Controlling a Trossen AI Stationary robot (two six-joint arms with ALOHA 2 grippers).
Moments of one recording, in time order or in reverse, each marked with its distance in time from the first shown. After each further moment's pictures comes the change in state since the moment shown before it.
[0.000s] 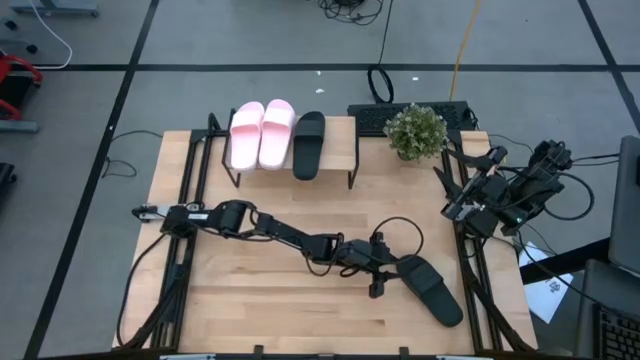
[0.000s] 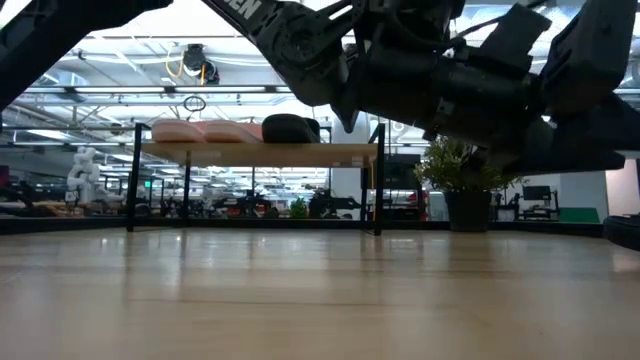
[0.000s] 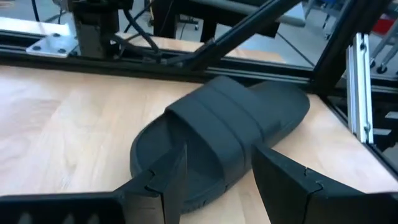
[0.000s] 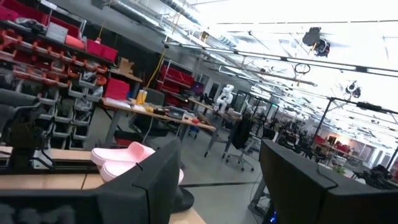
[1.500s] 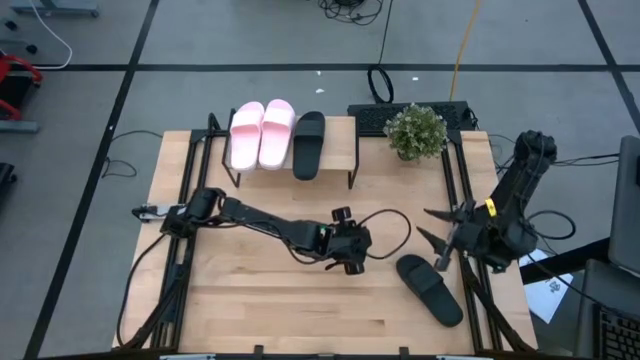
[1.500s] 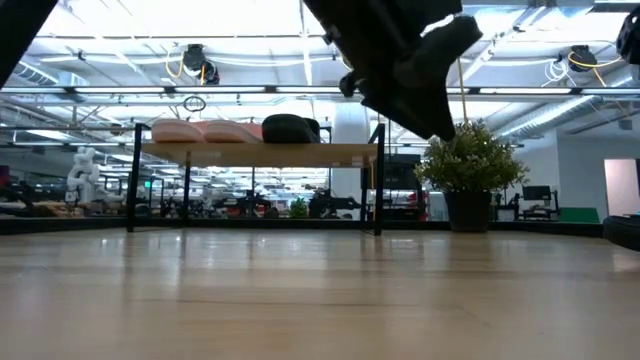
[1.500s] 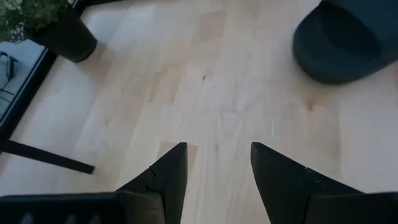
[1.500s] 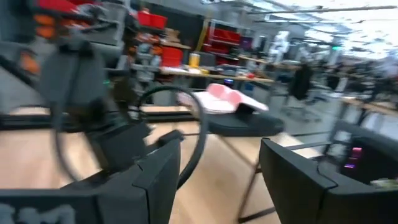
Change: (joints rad) left arm -0.020 -0.297 -0.005 -0.868 -0.481 0.045; right arm 0.339 0.192 -0.193 -0.196 0.293 0.782
